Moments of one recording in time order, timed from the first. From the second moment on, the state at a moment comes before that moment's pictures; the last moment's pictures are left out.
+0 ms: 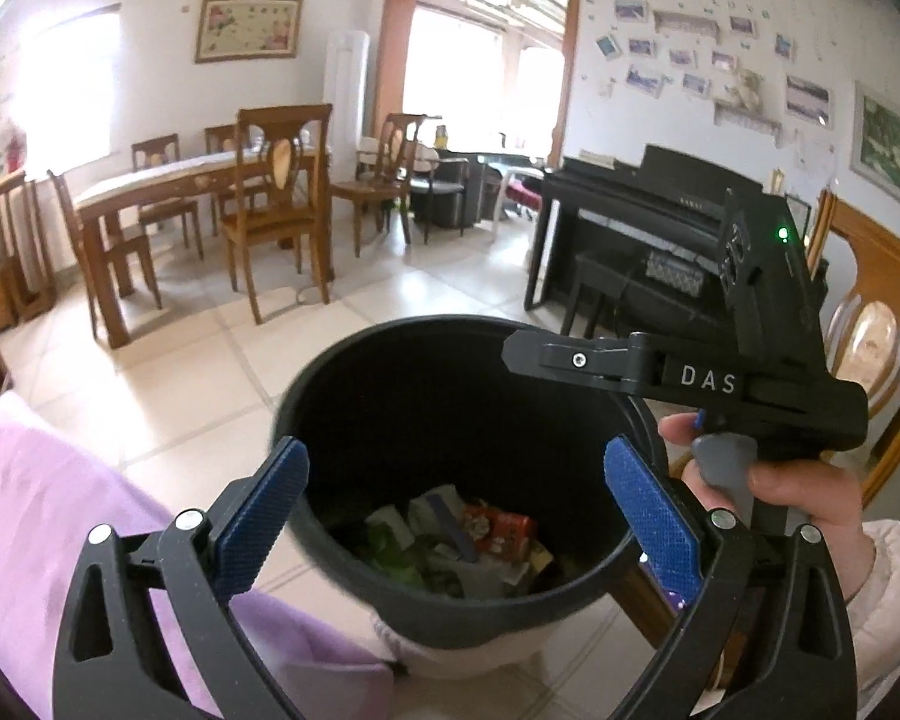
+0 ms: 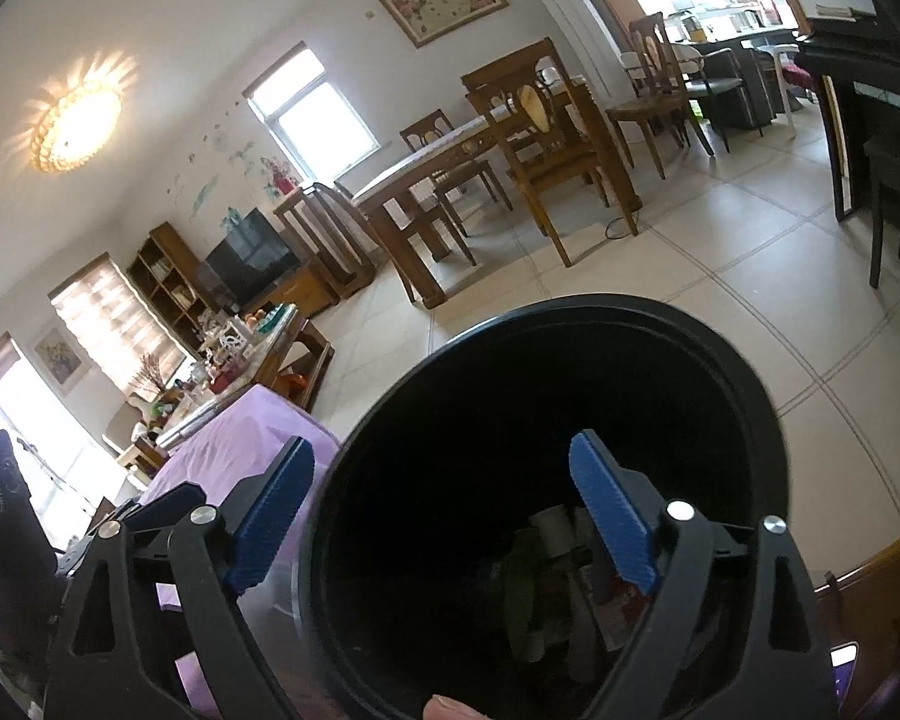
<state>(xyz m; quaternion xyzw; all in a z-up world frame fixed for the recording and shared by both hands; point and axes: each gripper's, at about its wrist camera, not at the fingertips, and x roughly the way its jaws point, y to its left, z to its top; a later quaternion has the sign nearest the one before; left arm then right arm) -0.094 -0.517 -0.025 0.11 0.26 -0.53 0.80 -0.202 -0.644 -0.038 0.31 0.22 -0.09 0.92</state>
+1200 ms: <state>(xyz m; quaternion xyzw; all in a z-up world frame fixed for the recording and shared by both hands) 0.019 -0.066 -0.011 -0.04 0.27 -0.06 0.96 -0.033 -0.291 -0.003 0.05 0.19 0.01 0.98</state>
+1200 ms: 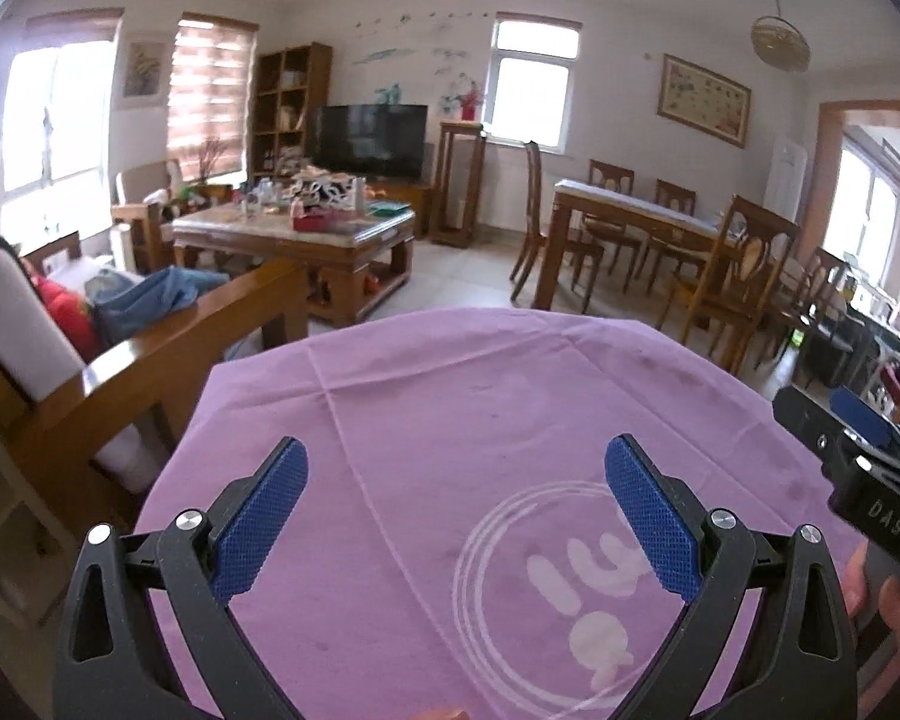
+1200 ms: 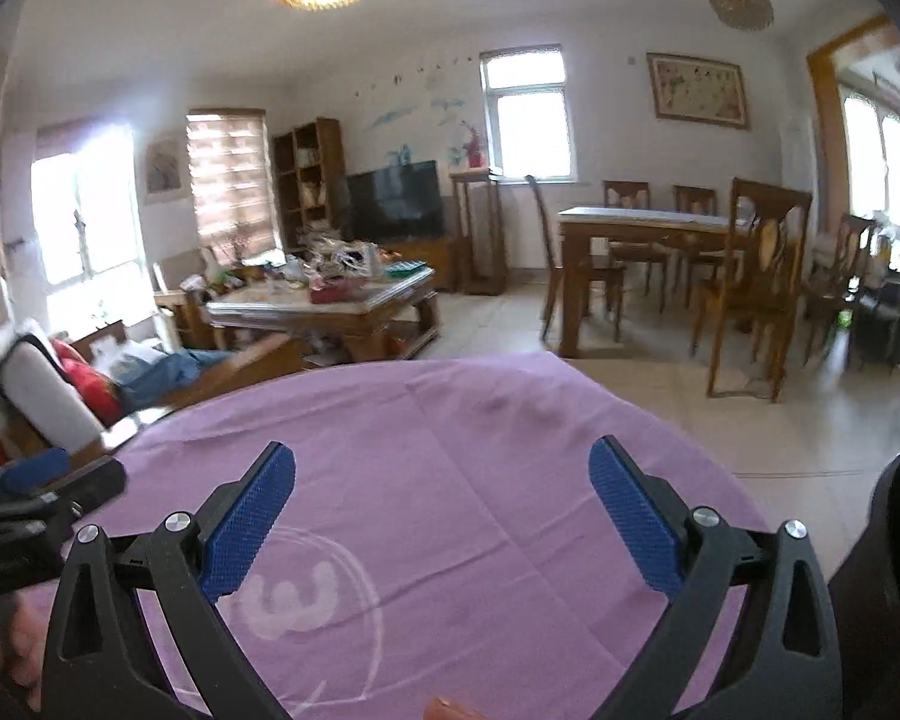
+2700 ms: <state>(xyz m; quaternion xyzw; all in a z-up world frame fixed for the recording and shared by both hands) 0.026 -0.075 -0.022 -0.05 0.27 -0.04 0.96 -0.027 -0.300 -0.001 0.09 0.17 -0.01 0.98</state>
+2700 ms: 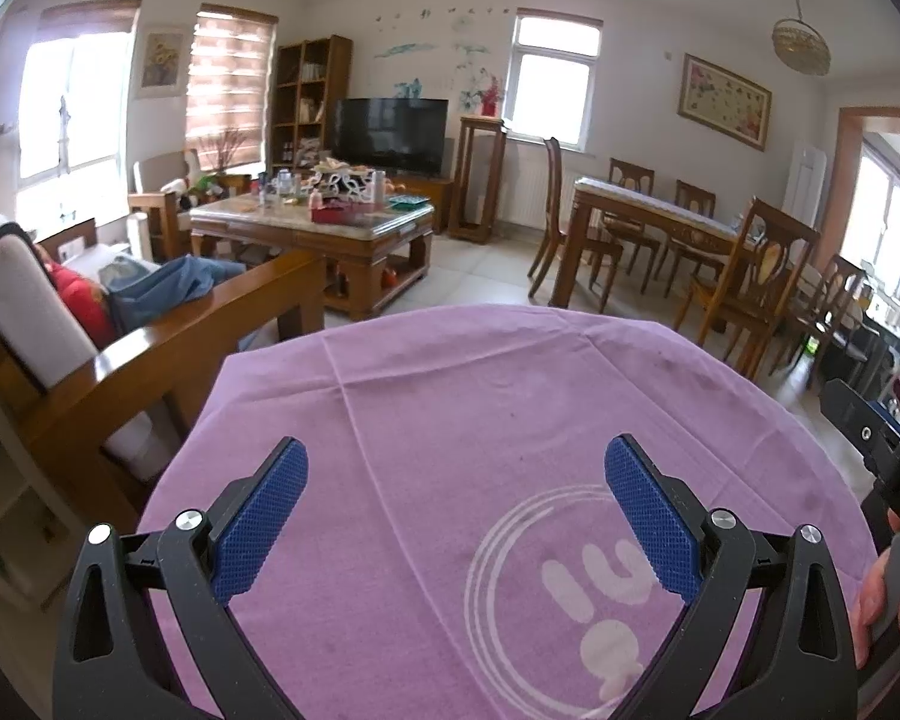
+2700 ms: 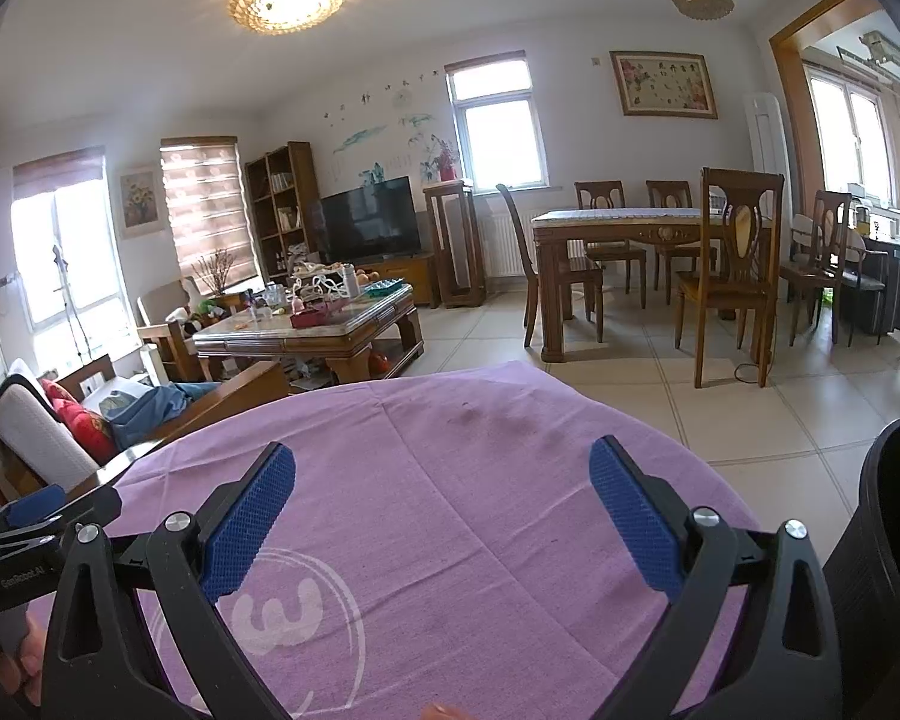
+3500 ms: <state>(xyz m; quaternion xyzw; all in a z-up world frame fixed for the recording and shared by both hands) 0.024 -0.079 -0.018 -0.04 0.27 -0.03 0.96 -0.030 -0.293 0.000 0.09 0.16 -0.01 0.98</state>
